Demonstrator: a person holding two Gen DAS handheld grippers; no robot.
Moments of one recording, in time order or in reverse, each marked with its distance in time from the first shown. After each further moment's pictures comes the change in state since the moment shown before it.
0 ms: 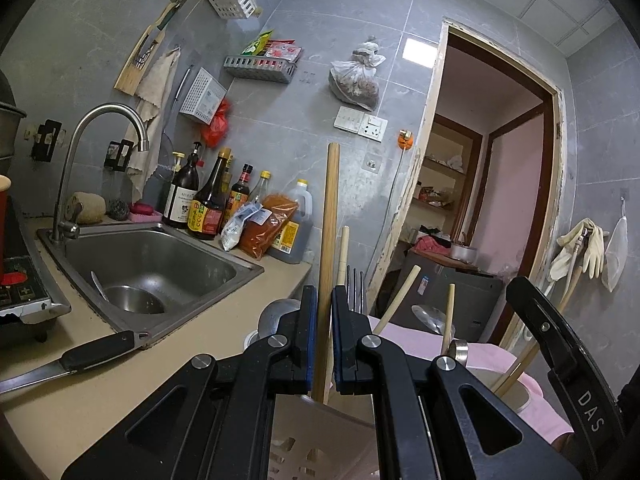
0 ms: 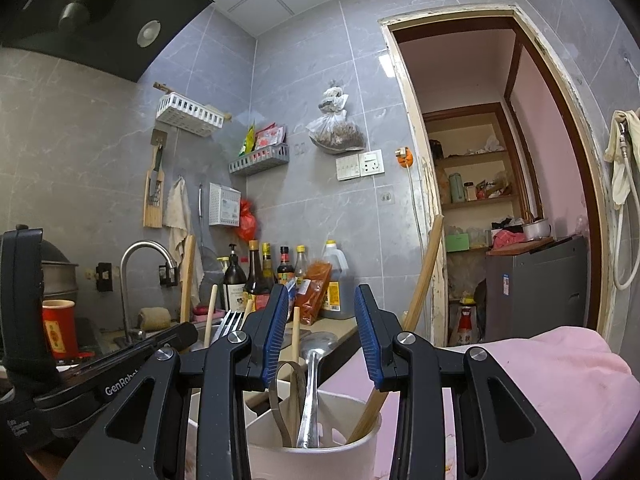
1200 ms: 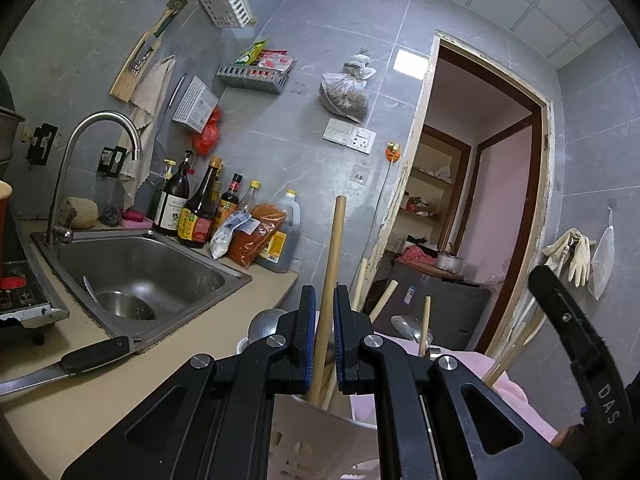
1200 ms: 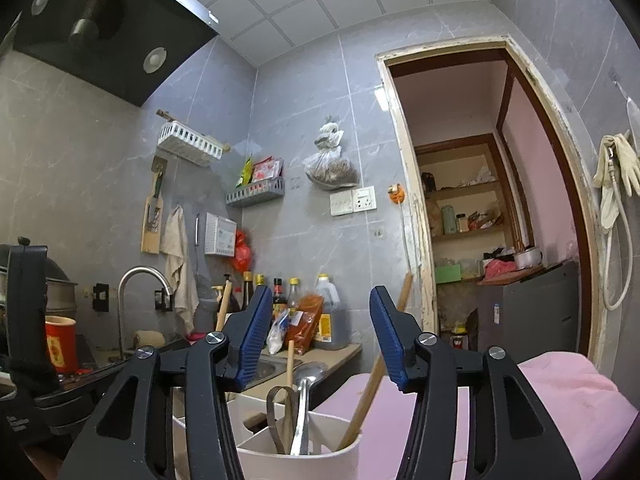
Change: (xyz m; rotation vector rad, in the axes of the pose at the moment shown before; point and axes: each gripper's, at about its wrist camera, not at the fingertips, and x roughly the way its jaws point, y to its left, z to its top) left arm -0.015 -0.011 0.004 -0.011 -0.037 -0.039; right arm -0.029 -0.002 0.014 -0.023 -0.133 -0.035
